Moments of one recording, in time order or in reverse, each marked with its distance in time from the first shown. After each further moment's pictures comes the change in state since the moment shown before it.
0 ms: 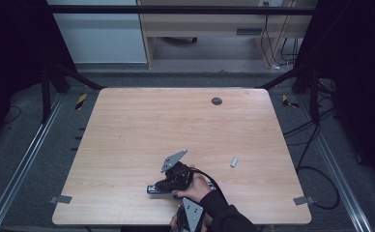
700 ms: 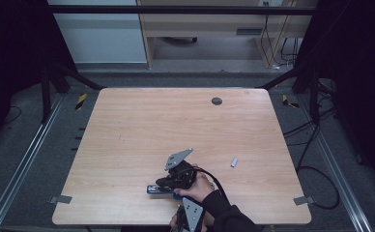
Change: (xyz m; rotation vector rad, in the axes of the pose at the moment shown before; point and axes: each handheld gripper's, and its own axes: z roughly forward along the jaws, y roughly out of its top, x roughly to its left) left arm 0.001 0.000 0.000 -0.001 -0.006 -0.005; right arm 0.000 -0.001 -0.012 -0.079 -0.001 -0.003
